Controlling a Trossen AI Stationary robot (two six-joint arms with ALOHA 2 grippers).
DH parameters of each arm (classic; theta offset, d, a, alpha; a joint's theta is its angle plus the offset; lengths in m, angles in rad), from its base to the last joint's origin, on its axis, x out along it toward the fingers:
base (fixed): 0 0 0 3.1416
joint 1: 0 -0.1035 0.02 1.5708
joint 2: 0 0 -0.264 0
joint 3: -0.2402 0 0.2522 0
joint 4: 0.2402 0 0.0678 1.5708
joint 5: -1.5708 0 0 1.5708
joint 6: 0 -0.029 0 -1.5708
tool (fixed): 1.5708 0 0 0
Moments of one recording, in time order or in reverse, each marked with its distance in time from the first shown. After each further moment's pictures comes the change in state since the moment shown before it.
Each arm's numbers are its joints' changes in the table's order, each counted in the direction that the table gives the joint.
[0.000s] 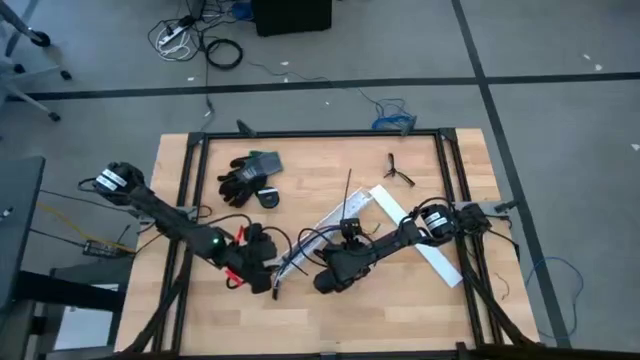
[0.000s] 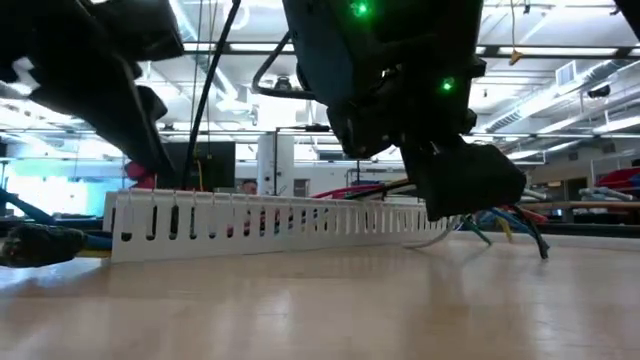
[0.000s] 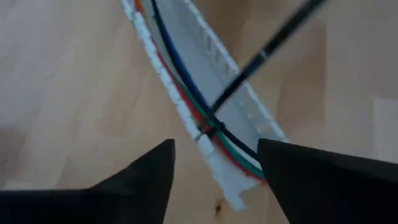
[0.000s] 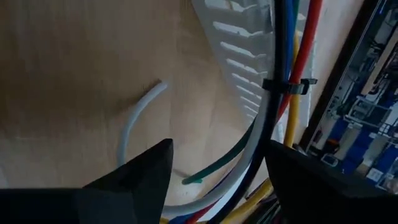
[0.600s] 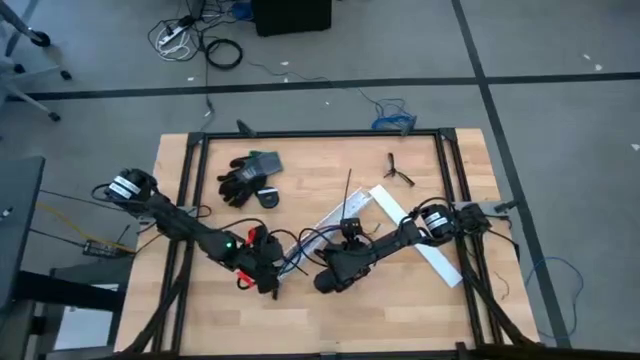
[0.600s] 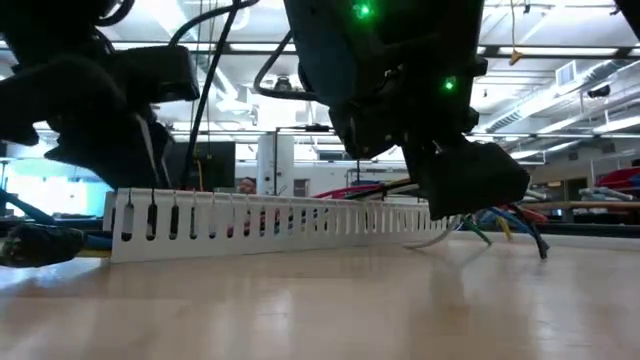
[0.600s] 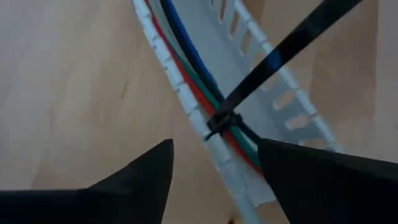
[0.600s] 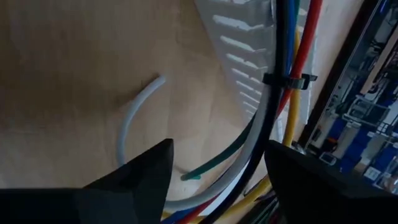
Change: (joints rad) left arm -0.031 0.138 0.001 -0.061 -0.029 -0.029; right arm 0.000 0.000 0.000 0.013 0.008 0.004
